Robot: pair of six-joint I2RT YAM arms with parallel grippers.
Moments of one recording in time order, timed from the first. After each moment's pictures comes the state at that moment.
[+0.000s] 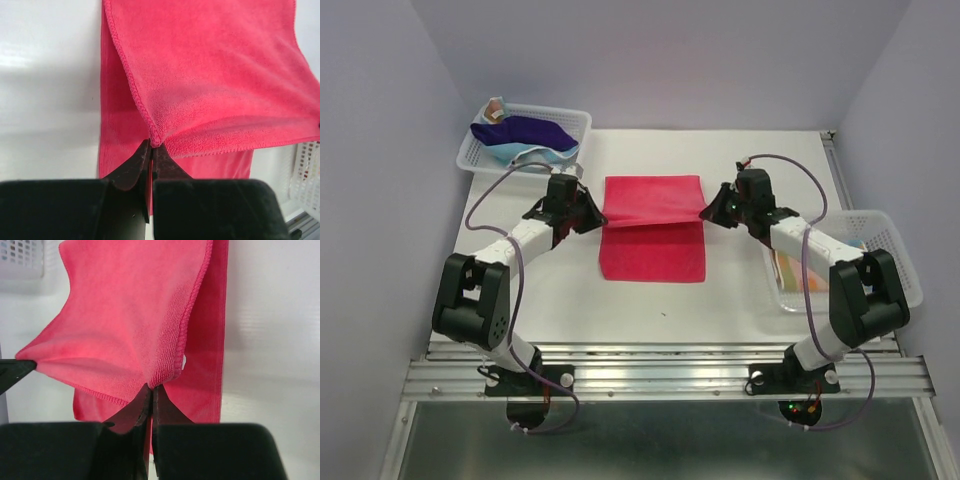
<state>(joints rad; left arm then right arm) -0.29 1.56 0.97 -0.10 0.19 -0.61 0.32 1.57 1.00 -0.05 -0.19 0.64</state>
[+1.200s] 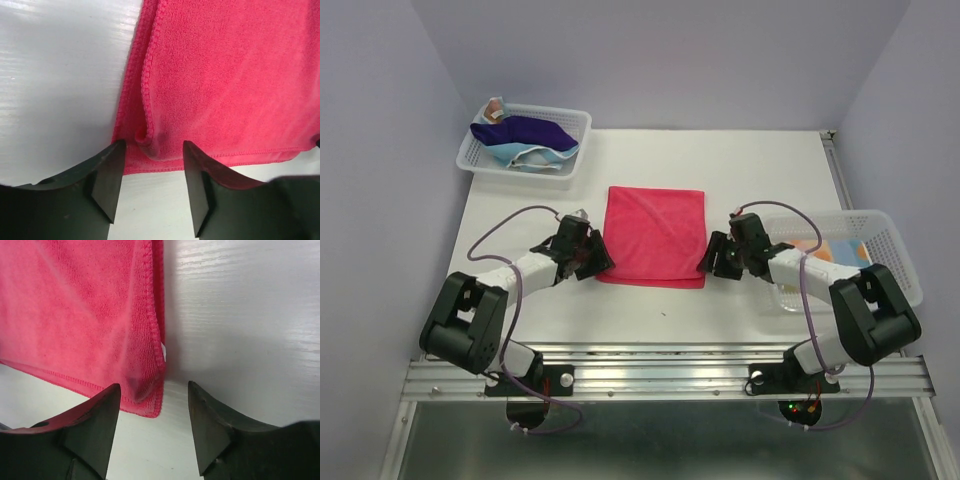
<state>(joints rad) -0.41 1.42 0.63 -0.12 0.09 -0.73 0.42 1.45 0.66 -0.12 -0.16 0.67</state>
